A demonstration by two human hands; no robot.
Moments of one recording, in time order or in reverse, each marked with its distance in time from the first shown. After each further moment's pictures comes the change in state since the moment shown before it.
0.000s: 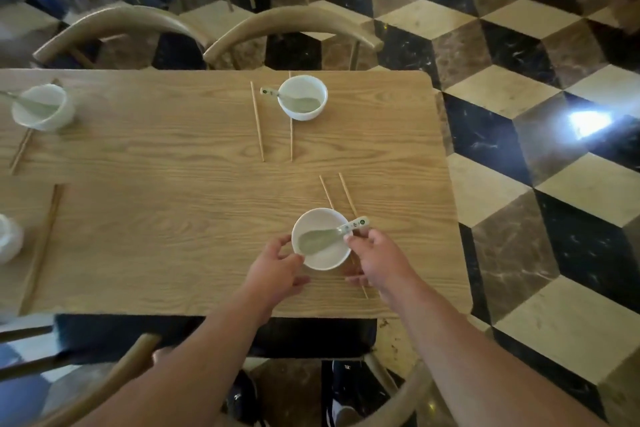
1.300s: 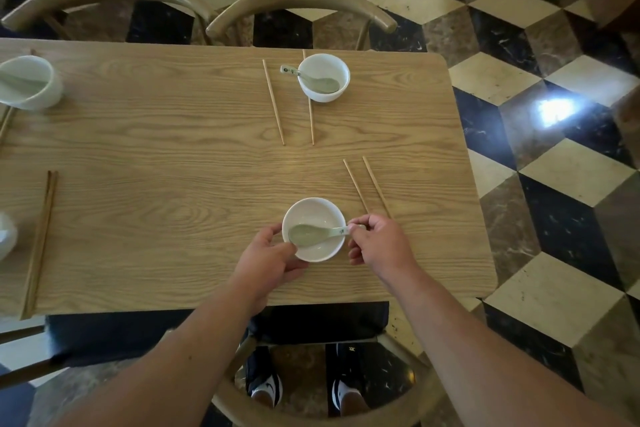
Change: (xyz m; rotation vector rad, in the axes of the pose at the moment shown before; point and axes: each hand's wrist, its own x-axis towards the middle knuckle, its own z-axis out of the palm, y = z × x) left_hand 0.023 -0.019 -0.076 -0.195 -0.117 -0.031; right_hand -0.002 0.008 0.066 -0.113 0.137 -0.147
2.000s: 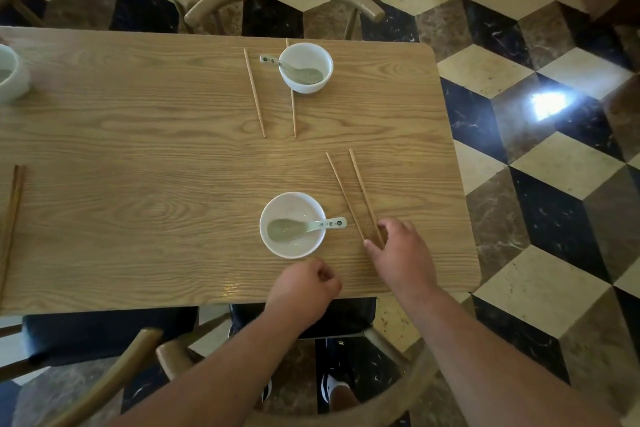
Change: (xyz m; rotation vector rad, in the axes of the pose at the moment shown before) left_hand -0.019 -0.036 0.078 0.955 -0.068 0.108; right_hand 0.000 0.040 -0.059 -0.835 0.223 -0.190
